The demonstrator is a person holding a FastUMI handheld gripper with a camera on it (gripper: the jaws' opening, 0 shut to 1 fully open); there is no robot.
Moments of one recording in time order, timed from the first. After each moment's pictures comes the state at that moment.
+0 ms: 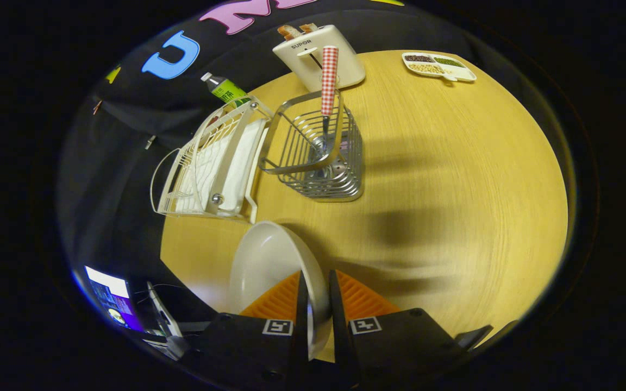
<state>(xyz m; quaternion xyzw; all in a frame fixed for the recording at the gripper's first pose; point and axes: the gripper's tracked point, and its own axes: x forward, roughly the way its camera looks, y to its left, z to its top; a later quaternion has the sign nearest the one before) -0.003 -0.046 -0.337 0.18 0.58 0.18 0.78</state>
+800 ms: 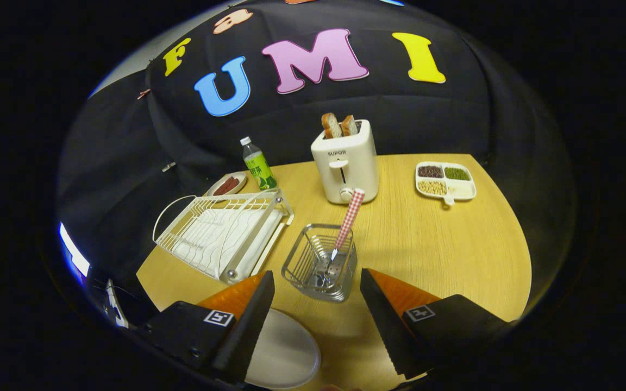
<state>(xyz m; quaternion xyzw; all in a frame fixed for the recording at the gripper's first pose) 0.106 -0.061 -0.233 0.12 0.33 0.18 0.92</state>
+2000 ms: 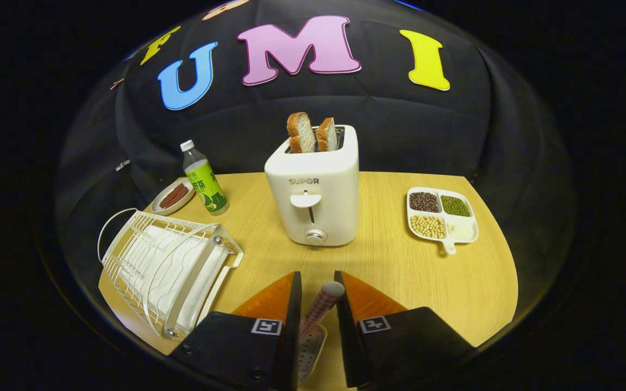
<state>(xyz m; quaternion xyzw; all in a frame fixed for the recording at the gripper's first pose) 0.234 -0.061 -0.287 0.07 0.36 0.10 0.93</state>
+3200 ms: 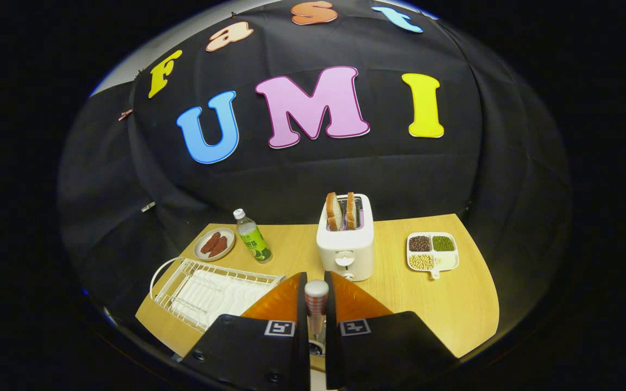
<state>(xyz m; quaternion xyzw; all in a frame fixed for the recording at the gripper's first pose) 0.188 -0.032 -0.095 0.11 0.27 0.10 0.95</state>
